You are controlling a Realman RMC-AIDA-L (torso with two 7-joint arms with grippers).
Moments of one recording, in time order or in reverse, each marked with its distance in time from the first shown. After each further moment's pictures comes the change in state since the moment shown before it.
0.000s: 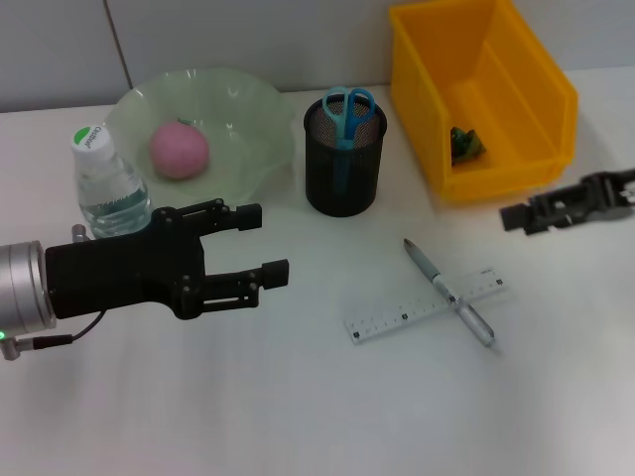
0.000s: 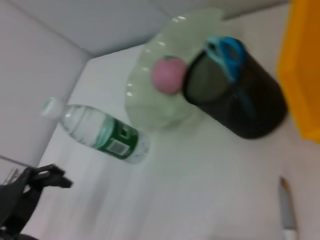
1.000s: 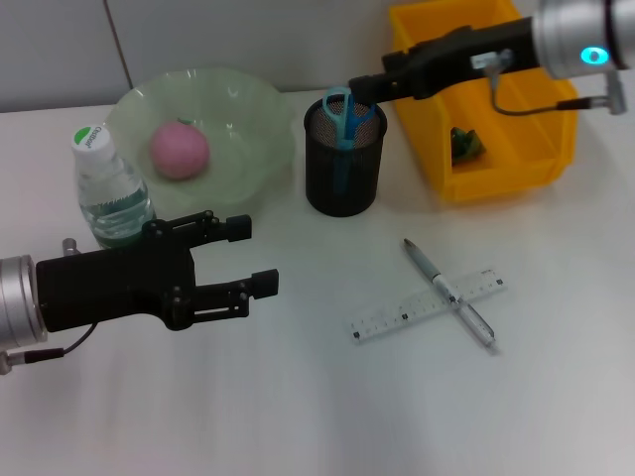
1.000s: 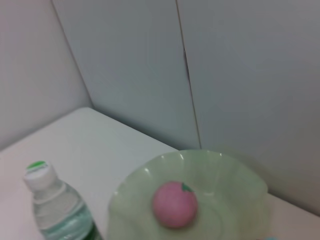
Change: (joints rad) left arm 0.028 0.003 0.000 -0.004 0.000 -0.003 0.000; right arm 0.100 0.189 -0.288 -0.298 0.046 0.467 -0.196
